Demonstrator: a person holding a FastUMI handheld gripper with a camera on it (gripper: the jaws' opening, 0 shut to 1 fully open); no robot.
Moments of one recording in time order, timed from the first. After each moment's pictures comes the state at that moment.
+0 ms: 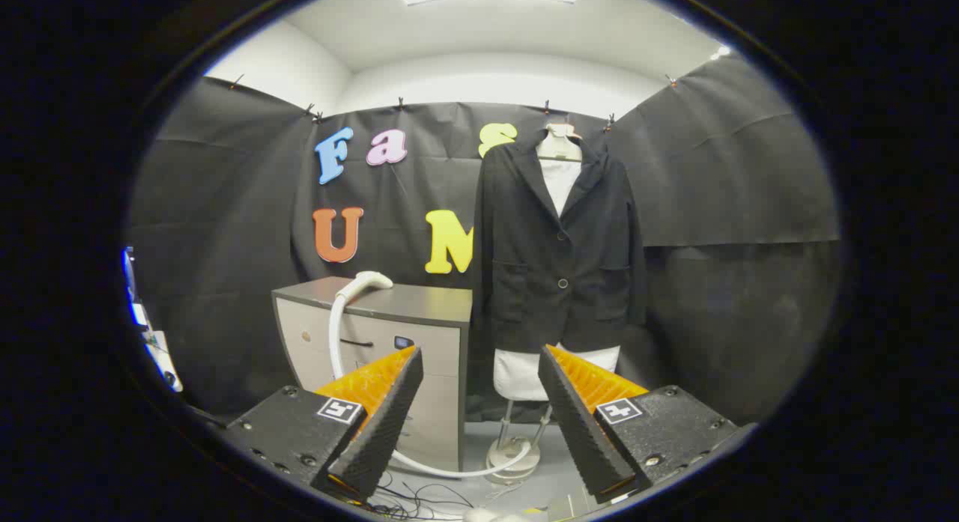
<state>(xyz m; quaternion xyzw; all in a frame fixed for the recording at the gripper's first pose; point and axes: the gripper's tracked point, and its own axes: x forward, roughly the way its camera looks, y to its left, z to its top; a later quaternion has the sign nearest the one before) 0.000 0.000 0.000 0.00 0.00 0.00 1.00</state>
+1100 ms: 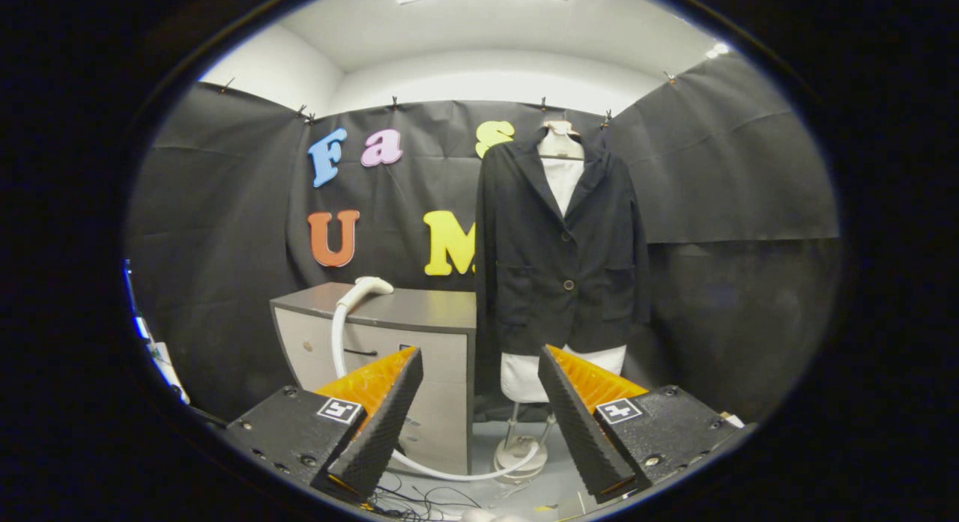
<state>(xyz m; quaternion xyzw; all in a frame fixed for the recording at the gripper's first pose) 0.027 0.026 0.022 0.01 0.01 0.00 1.00</state>
